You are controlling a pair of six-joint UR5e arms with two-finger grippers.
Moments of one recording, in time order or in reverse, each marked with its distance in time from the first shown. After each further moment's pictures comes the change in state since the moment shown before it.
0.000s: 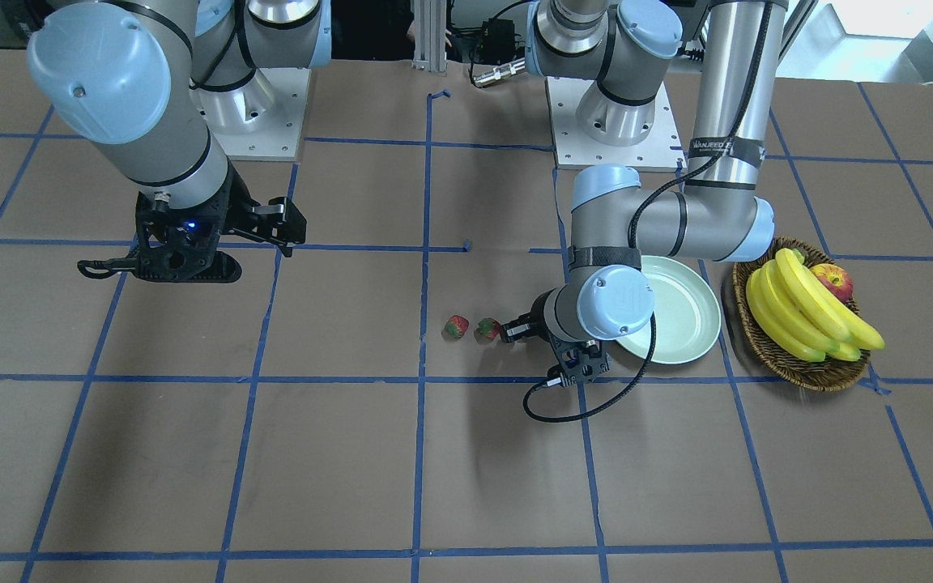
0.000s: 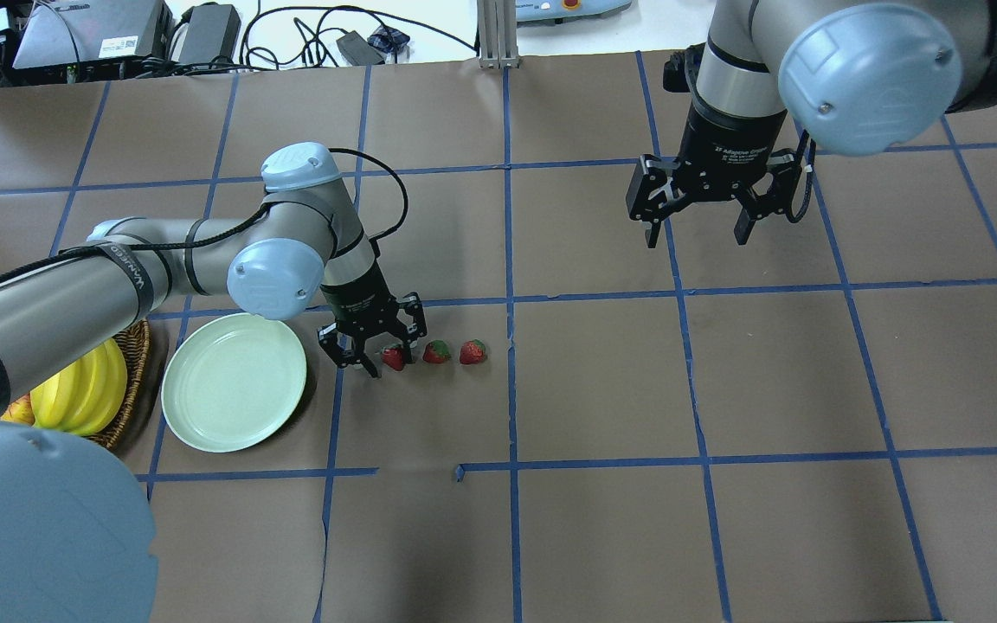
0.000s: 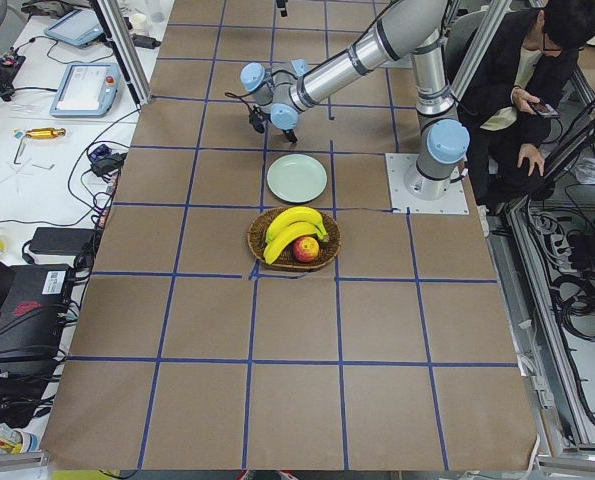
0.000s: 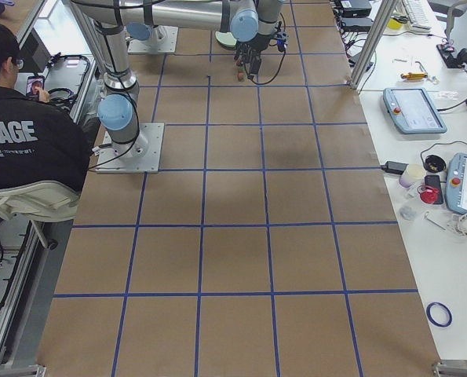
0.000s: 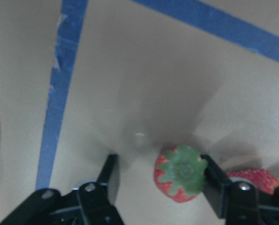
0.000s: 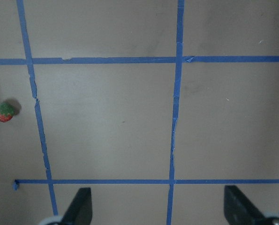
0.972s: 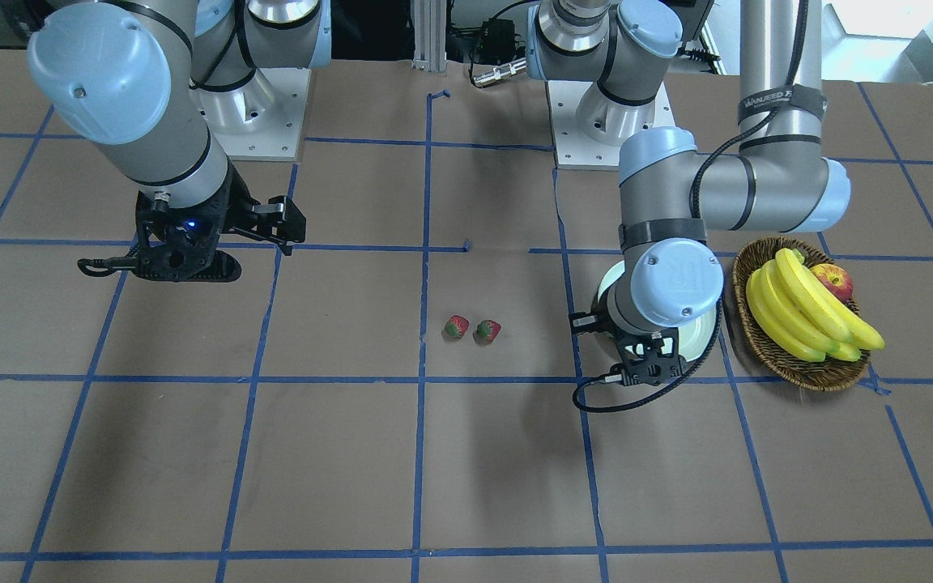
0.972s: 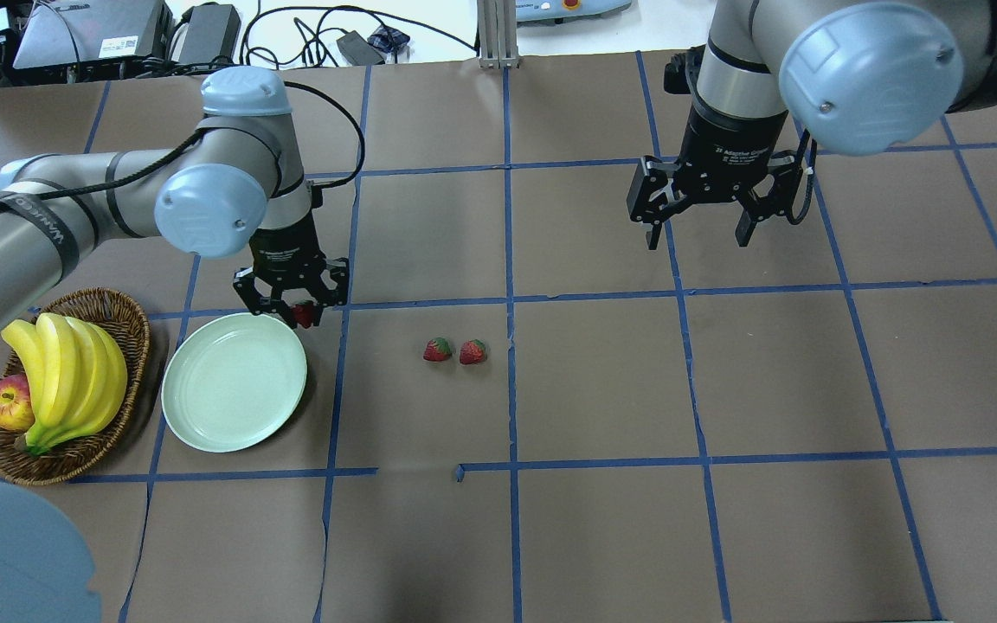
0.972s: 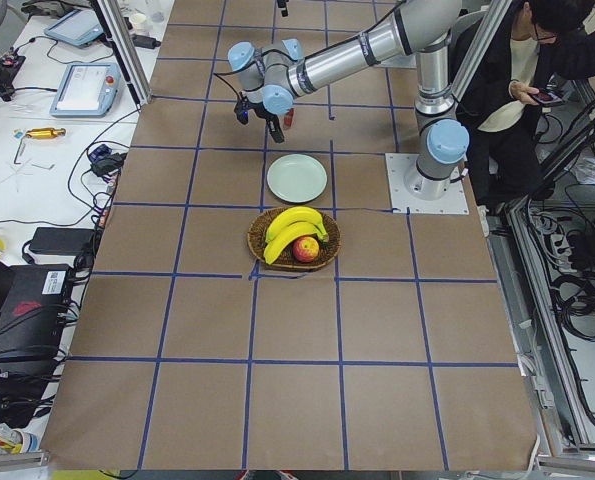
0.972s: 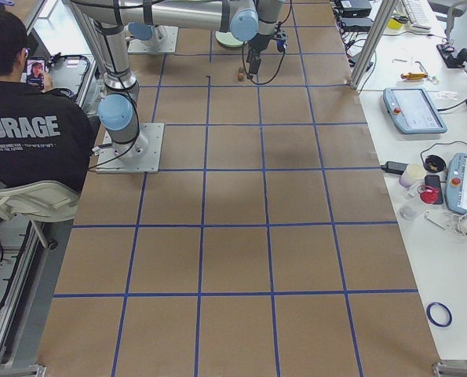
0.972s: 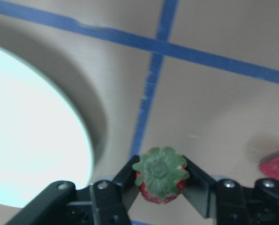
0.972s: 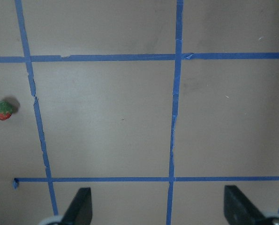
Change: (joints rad) left arm 0.100 0.095 0.119 -0.196 0.286 0.248; right arm 0.000 -0.002 0.000 0.008 -0.001 0.004
